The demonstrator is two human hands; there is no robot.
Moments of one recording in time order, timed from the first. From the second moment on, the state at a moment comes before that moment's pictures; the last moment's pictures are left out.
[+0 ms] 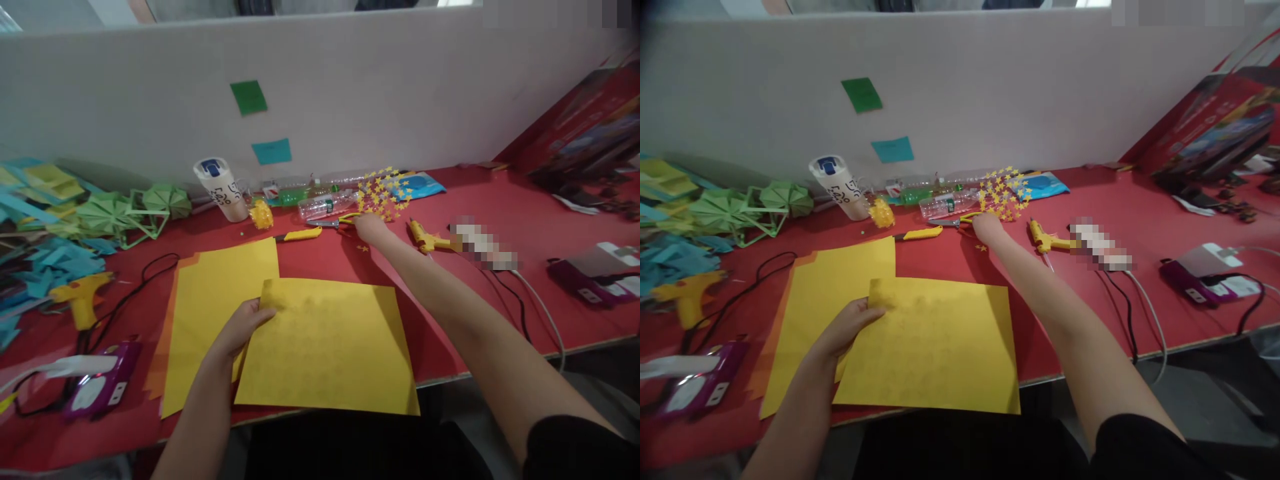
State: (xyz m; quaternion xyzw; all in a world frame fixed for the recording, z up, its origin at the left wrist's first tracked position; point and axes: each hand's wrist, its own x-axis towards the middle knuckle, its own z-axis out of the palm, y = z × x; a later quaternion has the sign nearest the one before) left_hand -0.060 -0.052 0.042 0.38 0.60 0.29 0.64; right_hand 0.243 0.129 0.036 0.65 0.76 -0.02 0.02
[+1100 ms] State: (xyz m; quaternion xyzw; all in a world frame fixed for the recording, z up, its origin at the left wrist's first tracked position) left_hand -0.058 -0.008 0.062 0.36 0.54 0.54 0.54; right_hand 0.278 0.044 0.016 0.52 0.48 -0.50 -0.50
